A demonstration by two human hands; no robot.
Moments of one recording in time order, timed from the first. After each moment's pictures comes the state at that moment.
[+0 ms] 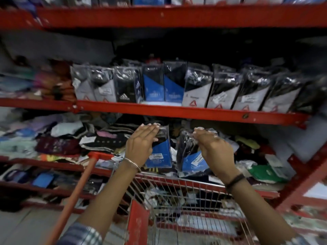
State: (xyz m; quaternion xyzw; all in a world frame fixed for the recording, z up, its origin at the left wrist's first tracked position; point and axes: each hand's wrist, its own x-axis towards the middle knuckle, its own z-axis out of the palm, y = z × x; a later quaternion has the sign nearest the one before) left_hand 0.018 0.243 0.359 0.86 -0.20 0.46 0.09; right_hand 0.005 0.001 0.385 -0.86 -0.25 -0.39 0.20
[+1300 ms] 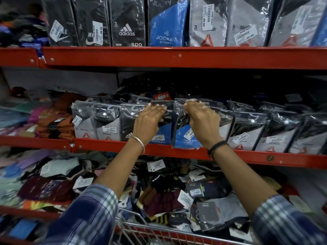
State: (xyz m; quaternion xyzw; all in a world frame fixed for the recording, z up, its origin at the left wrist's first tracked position) left_hand 0.189 0.294 0.485 0.85 -0.20 0.48 0.06; right_hand 0.171 0.107 0.511 -0.78 -0.25 -0.55 0.14
